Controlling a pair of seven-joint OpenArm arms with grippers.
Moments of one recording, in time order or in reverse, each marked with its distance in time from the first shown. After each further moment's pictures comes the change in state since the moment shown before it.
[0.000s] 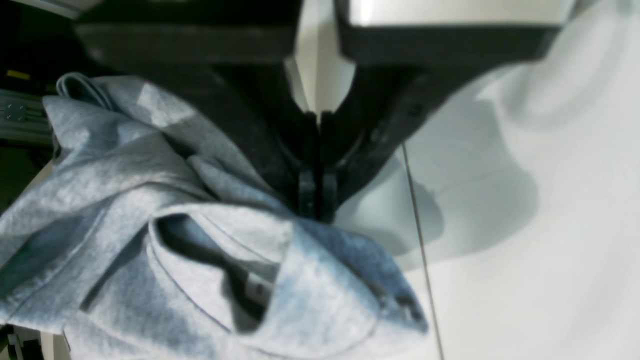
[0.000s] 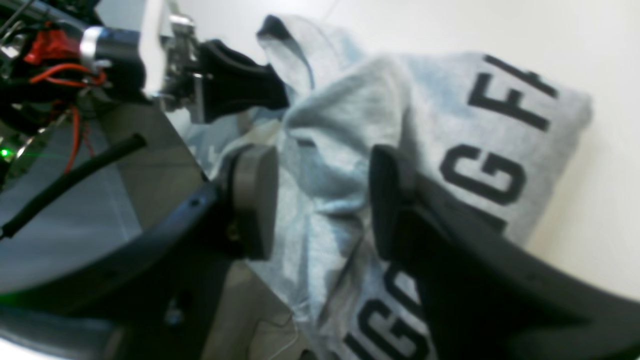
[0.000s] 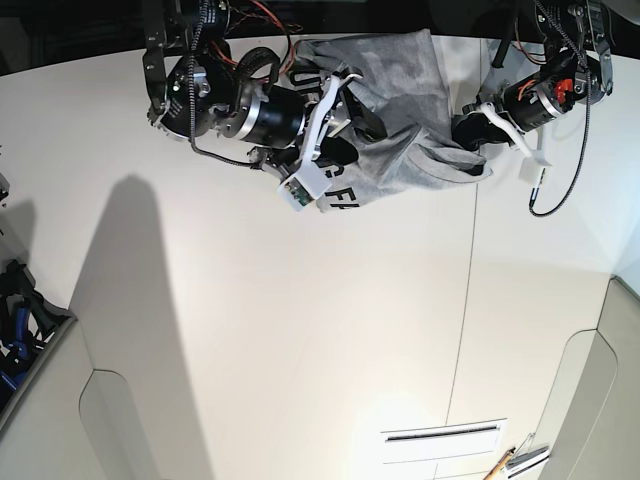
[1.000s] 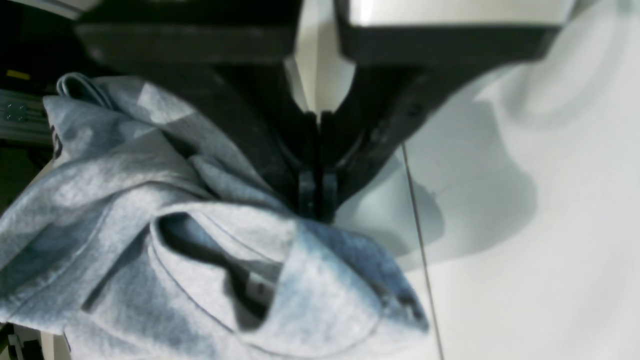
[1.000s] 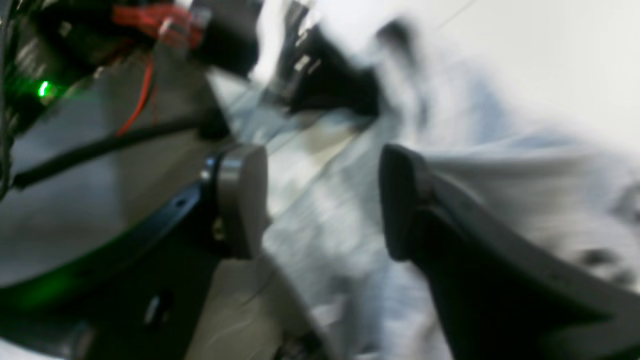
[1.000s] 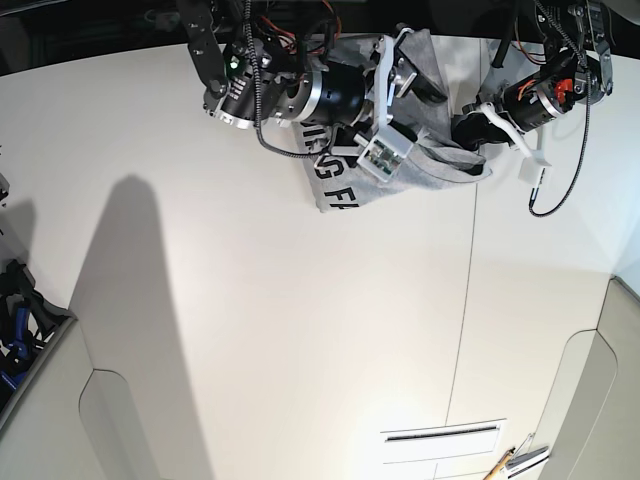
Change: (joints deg) left arm 0.0 0.0 0.0 0.0 0.0 0.0 0.0; right arm 0.9 -0.5 -15.1 3.9 -10.9 0.7 2.6
